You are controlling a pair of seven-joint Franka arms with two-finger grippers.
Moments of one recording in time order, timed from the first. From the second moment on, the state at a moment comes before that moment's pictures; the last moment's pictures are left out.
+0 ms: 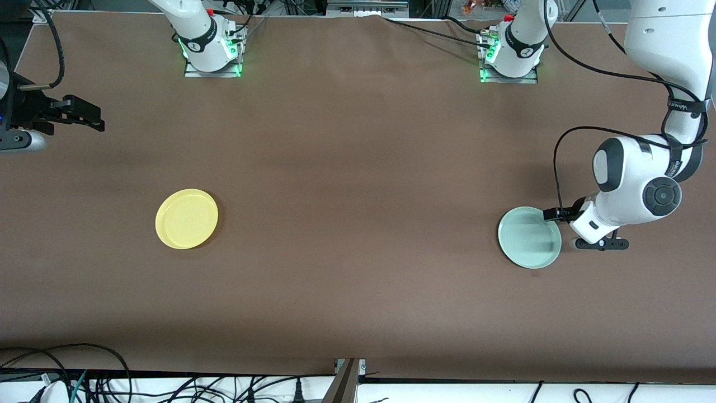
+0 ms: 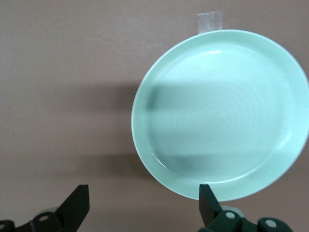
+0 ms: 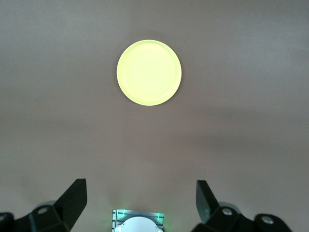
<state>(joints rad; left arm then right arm) 0.05 0.50 0.05 -1.87 0.00 2.21 0.08 0.07 0.09 -0.05 -1.47 -0.02 1.40 -0.08</state>
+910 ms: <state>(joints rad) 0.06 0.60 0.05 -1.87 0.00 2.37 0.10 0.08 0.09 -0.04 -1.47 -0.02 1.40 -0.08</state>
